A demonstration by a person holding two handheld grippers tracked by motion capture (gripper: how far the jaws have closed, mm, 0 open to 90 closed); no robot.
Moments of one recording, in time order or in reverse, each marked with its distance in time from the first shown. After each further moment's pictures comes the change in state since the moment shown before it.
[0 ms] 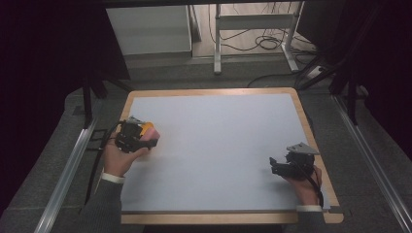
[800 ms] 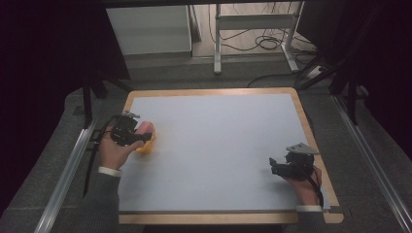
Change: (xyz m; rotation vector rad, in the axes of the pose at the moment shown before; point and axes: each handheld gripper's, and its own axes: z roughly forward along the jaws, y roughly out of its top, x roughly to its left) left arm 0.022 0.009 0.000 0.004 0.046 -0.035; right arm 0.000 -0.001 0.001 0.007 0.006 -0.005
